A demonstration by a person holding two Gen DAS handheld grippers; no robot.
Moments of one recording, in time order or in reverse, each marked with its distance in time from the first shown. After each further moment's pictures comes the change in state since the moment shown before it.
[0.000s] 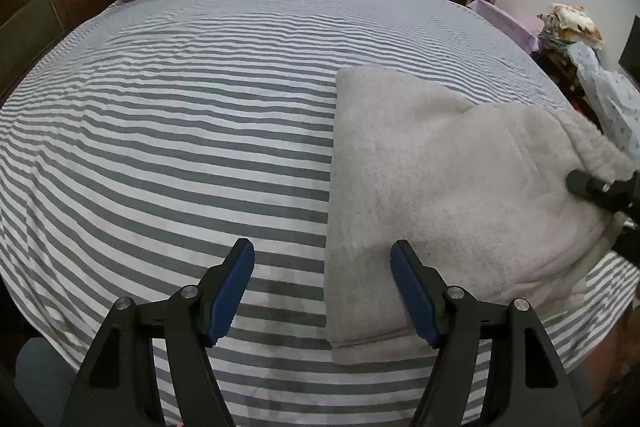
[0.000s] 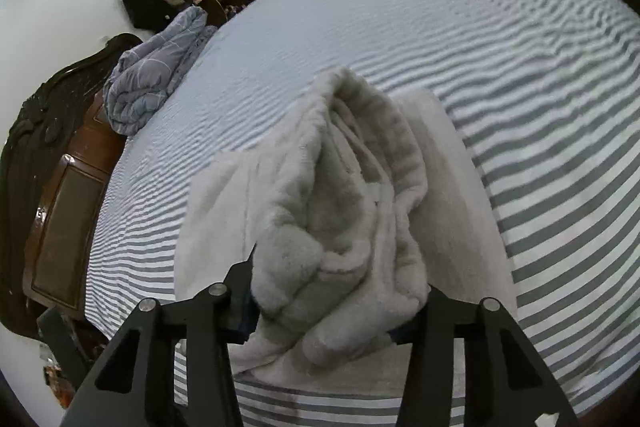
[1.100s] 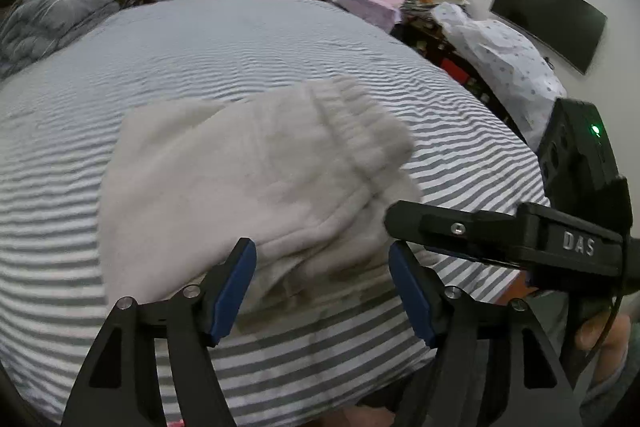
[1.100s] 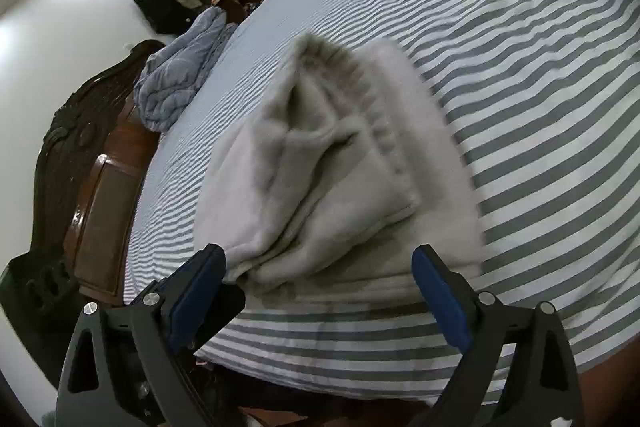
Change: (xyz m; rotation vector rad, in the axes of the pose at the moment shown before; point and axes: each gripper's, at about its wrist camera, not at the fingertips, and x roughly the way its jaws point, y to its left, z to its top) left arm -0.044 -0.114 -0.022 0.274 -0.032 -0.369; right arm -0.038 -0.057 -0.057 0.069 0.067 0.163
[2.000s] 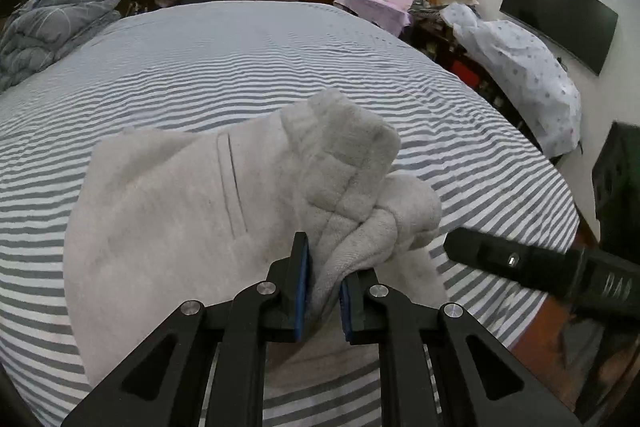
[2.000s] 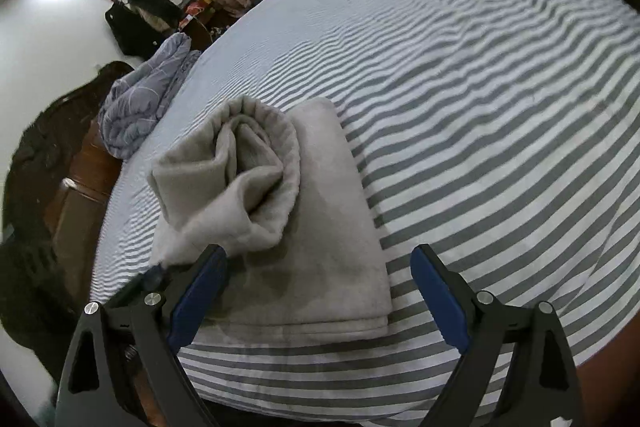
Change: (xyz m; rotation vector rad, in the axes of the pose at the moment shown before) left arm 0.046 -0.032 0.034 0.038 -0.027 0.043; right arm -0.037 -0.035 0.024 0.029 -0.105 -0.144
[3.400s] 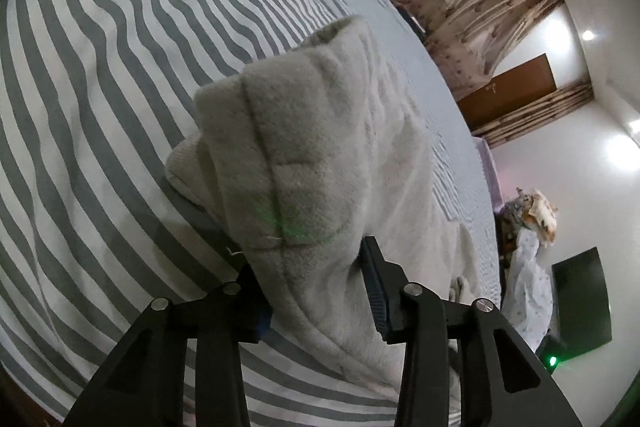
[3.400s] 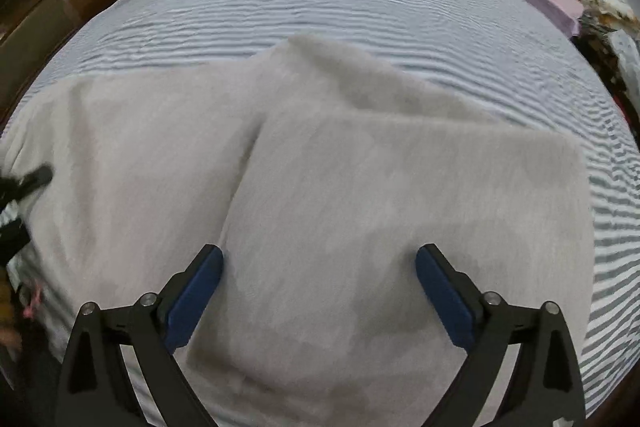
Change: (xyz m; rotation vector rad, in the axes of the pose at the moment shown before) left arm -0.096 0.411 -0.132 -0.959 -0.153 -0.013; right arm 0.156 0.215 -0.080 -0.602 0.165 -0.302
